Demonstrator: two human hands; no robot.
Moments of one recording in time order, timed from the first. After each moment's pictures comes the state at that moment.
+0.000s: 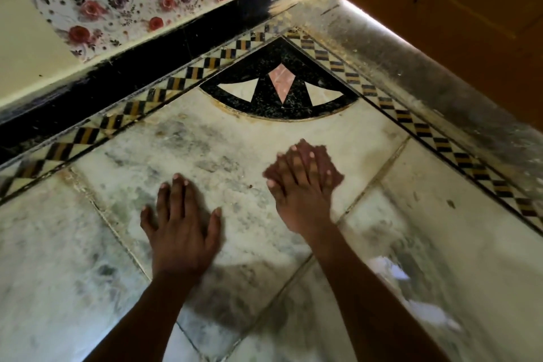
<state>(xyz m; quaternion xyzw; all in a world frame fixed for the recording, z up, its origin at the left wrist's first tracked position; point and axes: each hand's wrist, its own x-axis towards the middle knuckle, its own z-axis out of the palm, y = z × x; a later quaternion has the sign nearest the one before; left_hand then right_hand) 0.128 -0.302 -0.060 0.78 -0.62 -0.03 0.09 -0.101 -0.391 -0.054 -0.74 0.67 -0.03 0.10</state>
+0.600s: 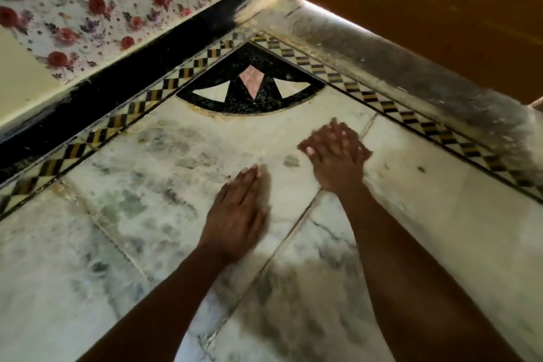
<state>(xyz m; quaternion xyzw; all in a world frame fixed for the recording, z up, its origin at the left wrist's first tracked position) 0.040 -0.316 -0.056 0.54 -0.83 -0.06 0.14 -0.230 -0.407 -0.069 -0.69 0.72 -0.06 0.05</state>
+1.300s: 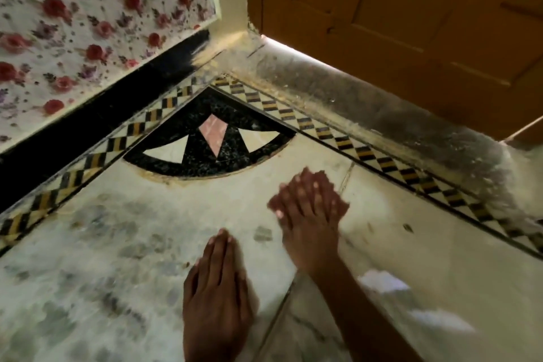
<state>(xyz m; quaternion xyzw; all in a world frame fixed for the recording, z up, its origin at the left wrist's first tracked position) -0.015 -0.336 -0.074 0.65 -0.74 -0.02 0.19 -0.214 -0.421 -0.076 -0.66 0.74 -0.11 -0.02</state>
